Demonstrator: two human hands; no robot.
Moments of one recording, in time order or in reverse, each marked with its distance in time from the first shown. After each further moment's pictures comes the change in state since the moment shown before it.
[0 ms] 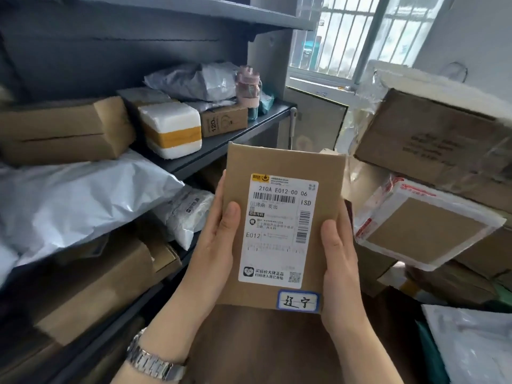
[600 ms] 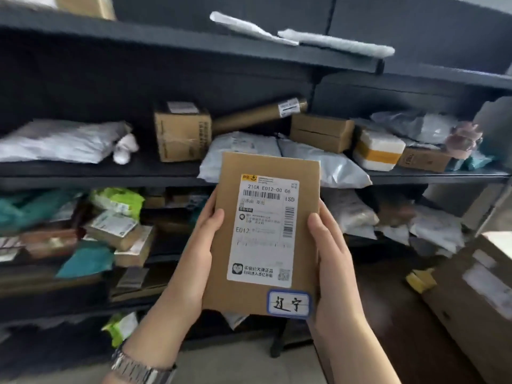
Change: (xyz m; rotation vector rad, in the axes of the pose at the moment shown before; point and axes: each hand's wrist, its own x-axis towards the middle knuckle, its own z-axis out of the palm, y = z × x) left_hand -0.324 0.106 -0.077 -0.098 0.842 0.000; right_hand -0.209 -0.072 0.108 0.171 -0.742 0.404
